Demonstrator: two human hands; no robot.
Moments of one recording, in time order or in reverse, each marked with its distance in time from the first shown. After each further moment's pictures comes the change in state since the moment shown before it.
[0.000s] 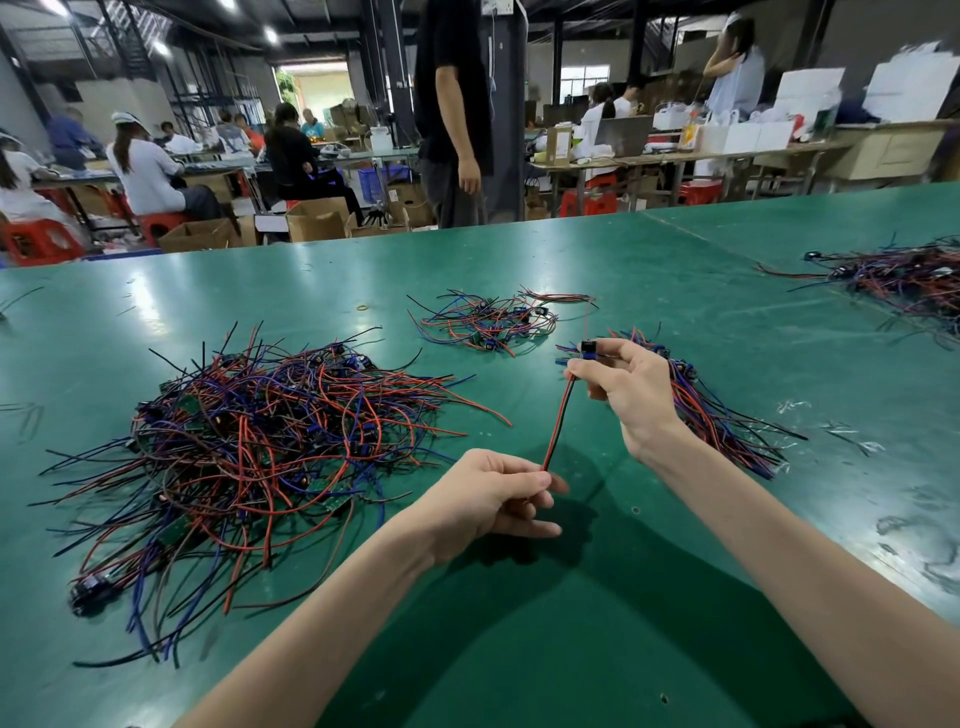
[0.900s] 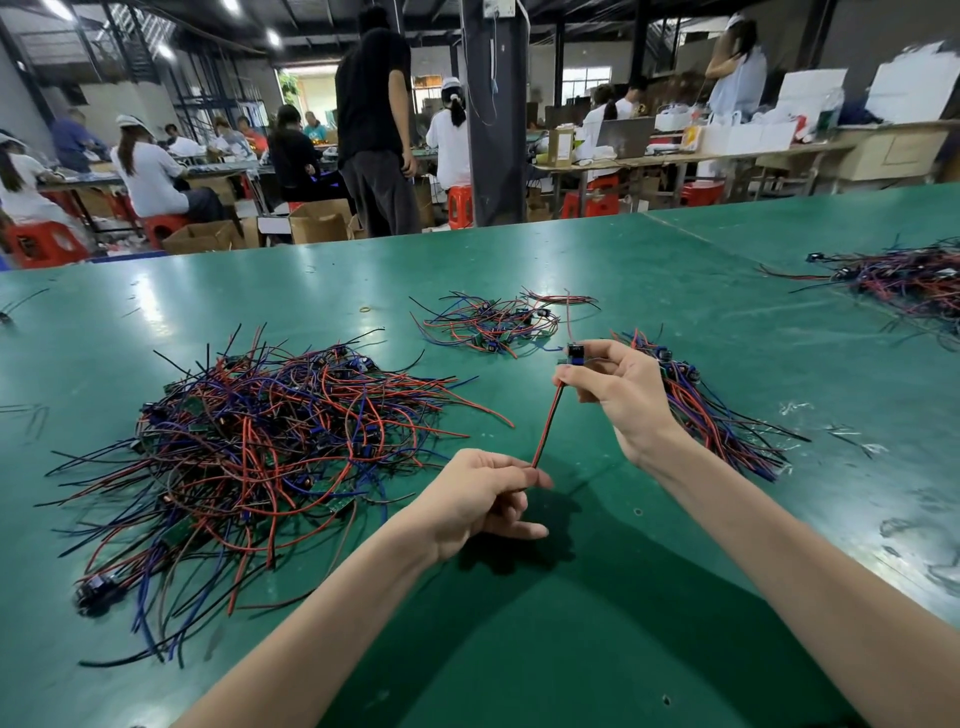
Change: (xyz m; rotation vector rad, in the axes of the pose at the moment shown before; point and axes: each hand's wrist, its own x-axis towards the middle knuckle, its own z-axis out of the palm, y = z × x) left_hand 0.005 -0.001 -0.006 -0.014 0.116 -0.055; right_hand -0.008 -0.002 0.006 -0.002 -0.115 -0.038
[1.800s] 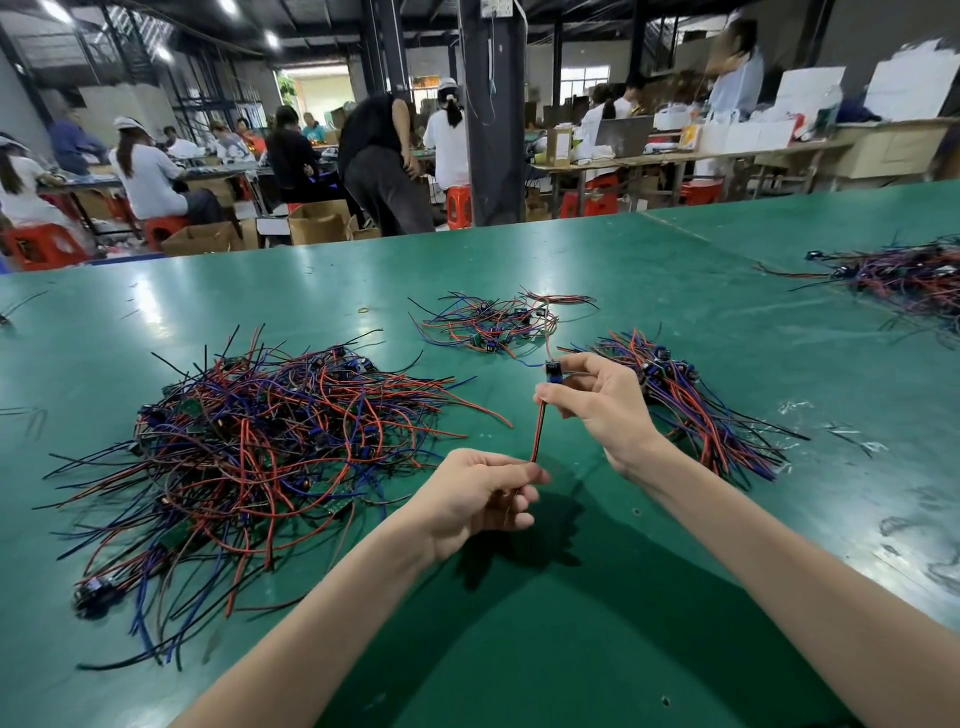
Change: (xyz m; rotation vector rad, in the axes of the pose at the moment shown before) left_hand -0.003 0.002 0.003 -0.068 0.013 0.012; right_hand -0.012 0.005 0.008 -0.084 -0.087 -0.010
